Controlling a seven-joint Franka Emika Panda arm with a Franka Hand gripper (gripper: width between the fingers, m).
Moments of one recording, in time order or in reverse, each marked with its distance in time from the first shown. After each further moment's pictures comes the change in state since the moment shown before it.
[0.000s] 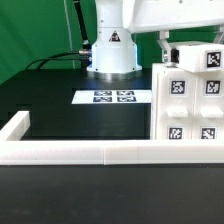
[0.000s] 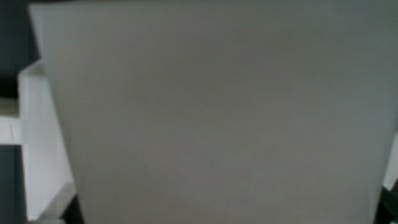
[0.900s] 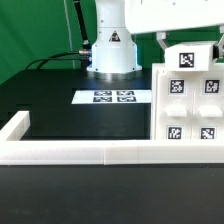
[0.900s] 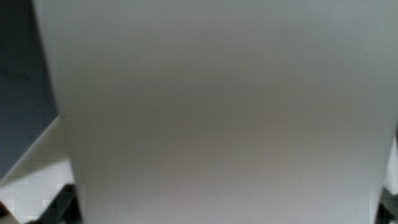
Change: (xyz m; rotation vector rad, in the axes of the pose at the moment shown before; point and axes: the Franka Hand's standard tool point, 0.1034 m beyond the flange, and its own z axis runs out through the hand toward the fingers) arm -0.001 -0.001 0.001 0.003 0.005 0.569
